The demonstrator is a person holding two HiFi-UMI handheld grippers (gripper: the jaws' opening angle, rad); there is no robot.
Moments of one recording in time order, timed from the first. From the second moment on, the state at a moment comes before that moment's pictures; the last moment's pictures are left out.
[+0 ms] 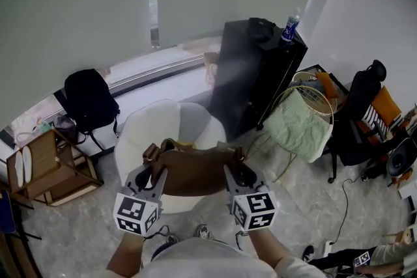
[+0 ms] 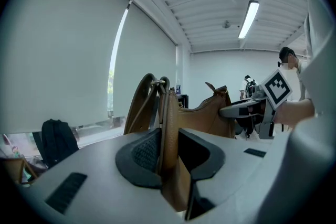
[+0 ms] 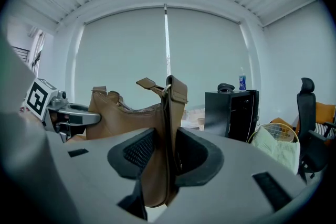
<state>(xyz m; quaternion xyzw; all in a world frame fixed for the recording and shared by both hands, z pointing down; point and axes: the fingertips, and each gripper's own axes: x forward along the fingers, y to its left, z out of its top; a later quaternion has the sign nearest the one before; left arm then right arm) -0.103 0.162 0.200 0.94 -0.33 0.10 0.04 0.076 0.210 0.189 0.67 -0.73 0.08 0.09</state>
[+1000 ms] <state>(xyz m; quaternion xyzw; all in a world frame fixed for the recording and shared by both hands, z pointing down) -0.128 0.064 0.206 0.92 -0.37 0.09 0.06 0.053 0.101 0.197 0.64 -0.75 0.09 0.09</state>
